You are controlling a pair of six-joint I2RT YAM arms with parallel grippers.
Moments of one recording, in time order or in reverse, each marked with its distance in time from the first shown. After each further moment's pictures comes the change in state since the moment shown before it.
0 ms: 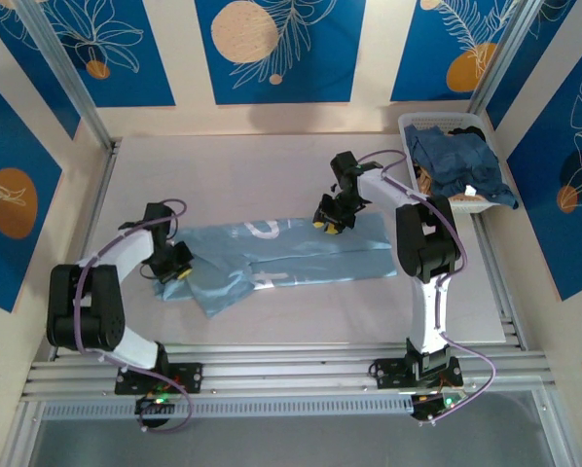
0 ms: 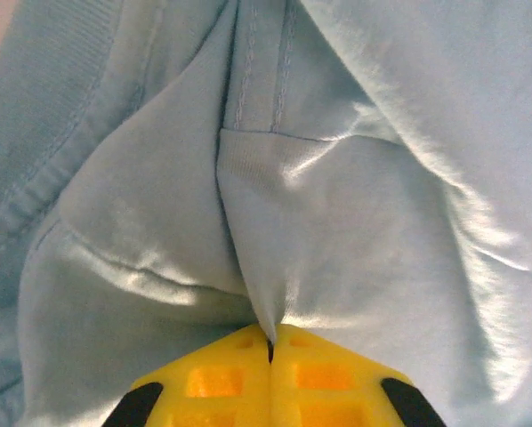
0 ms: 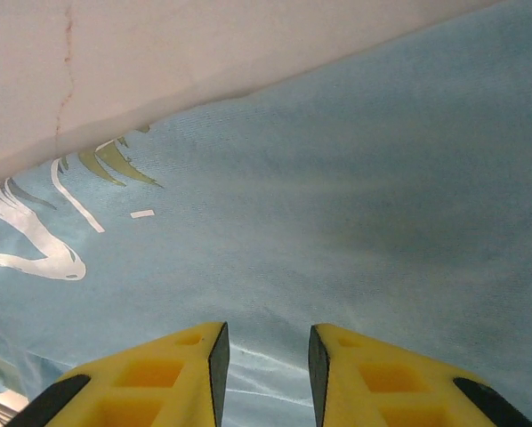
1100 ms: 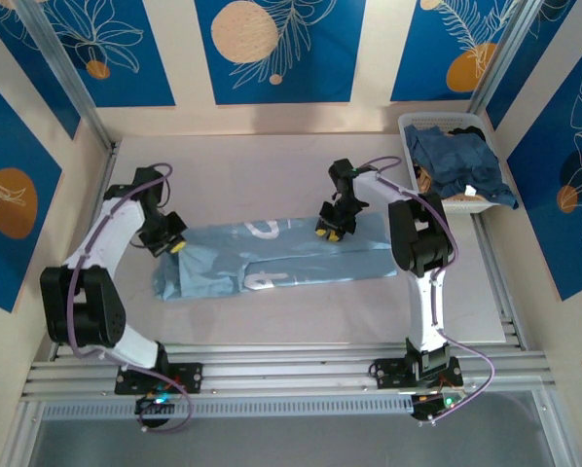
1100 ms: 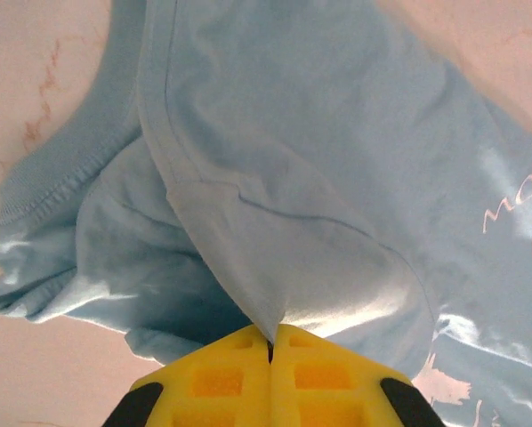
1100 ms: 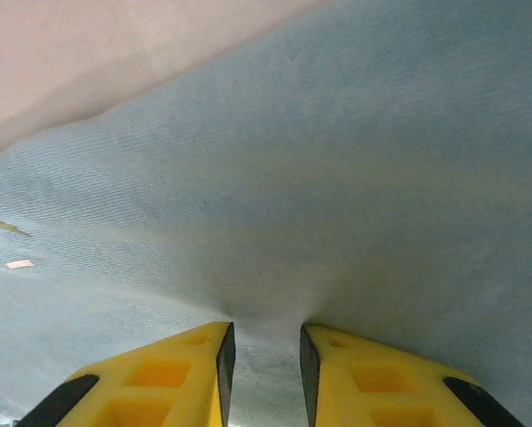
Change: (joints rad) left arm 0.000 0.066 0.419 -0.376 -0.019 -0.055; right arm 0.000 0.079 0.014 -0.040 0.038 0.007
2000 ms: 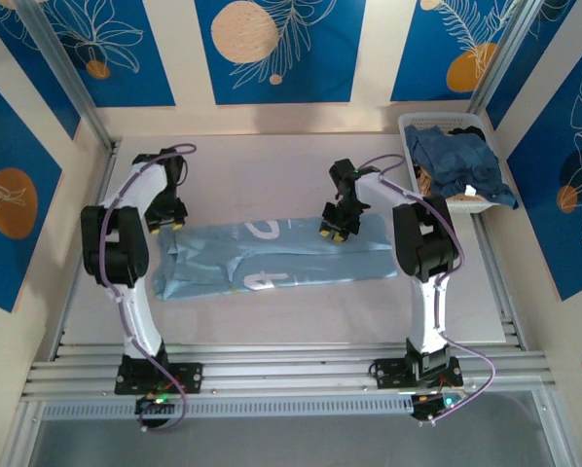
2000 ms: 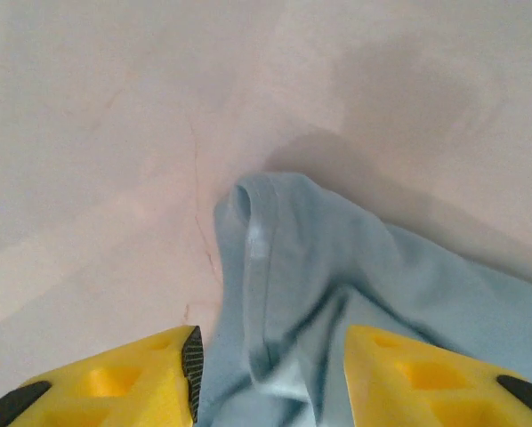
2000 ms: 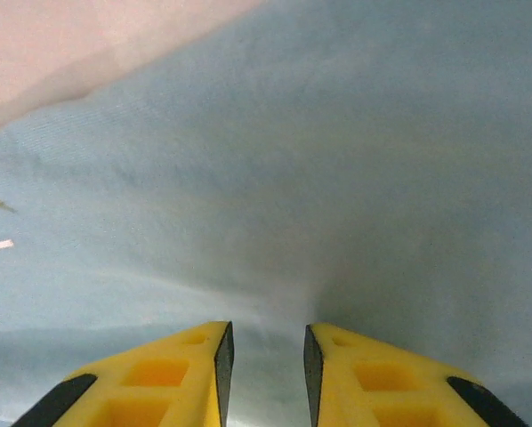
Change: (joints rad) left arm -0.045 0.401 0.355 -0.074 -0.412 0.204; right arm 0.001 -0.087 -0.063 0.011 0.096 -0.001
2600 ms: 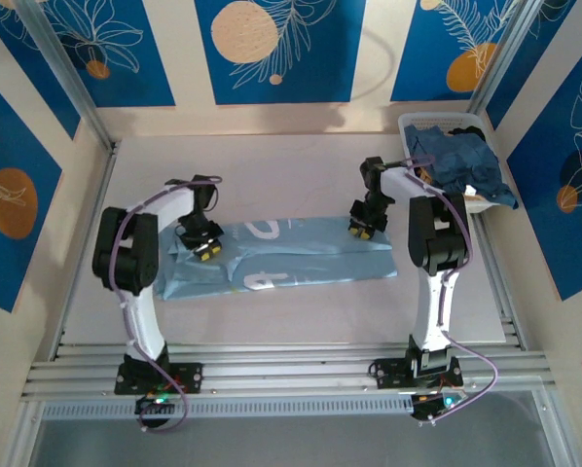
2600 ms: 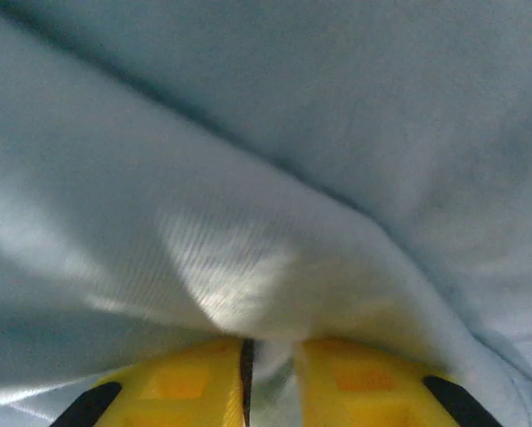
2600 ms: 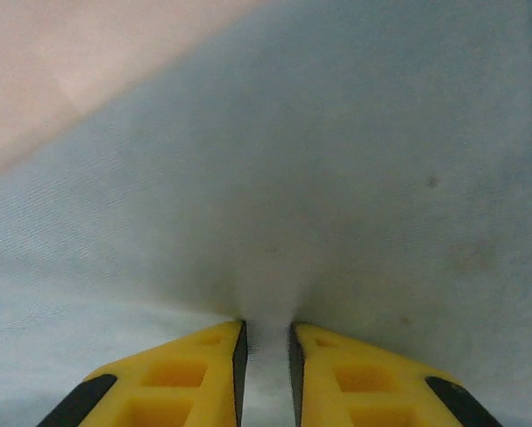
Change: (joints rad) left arm -0.142 0.042 -0.222 0.148 0.398 -0.307; right arm -0.171 0.047 0.021 -0.108 0.058 -0.063
